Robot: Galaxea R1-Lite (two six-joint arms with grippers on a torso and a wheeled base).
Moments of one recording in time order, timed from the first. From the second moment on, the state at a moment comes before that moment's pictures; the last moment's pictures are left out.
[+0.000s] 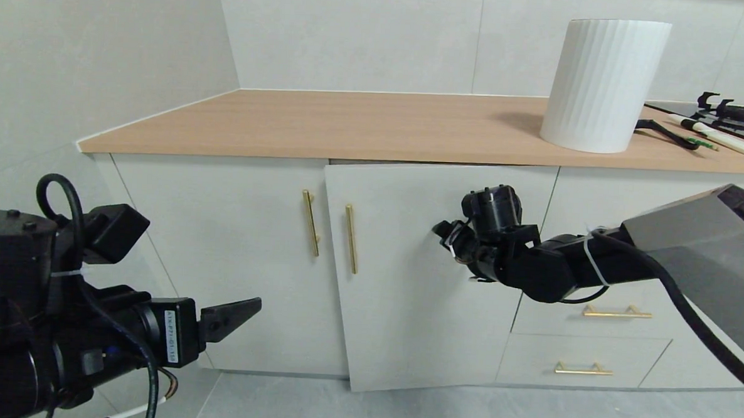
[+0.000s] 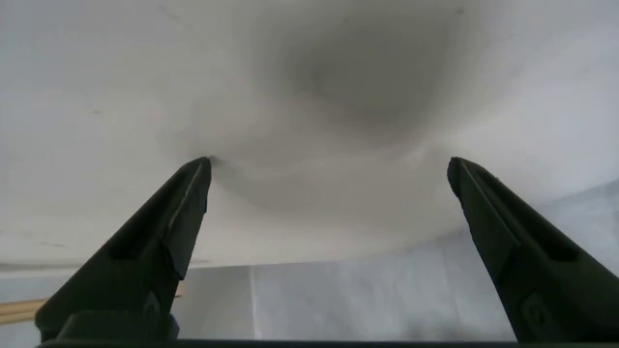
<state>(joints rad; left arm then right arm) -0.46 1.24 -0.60 -0.15 0.15 -0.34 0.55 2.24 -1.47 -0.31 -0.34 0.88</state>
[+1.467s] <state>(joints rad) -0.41 1.04 -0.51 -0.20 0.16 -0.17 0.52 1.31 -0.80 -0.30 -0.17 0.50</state>
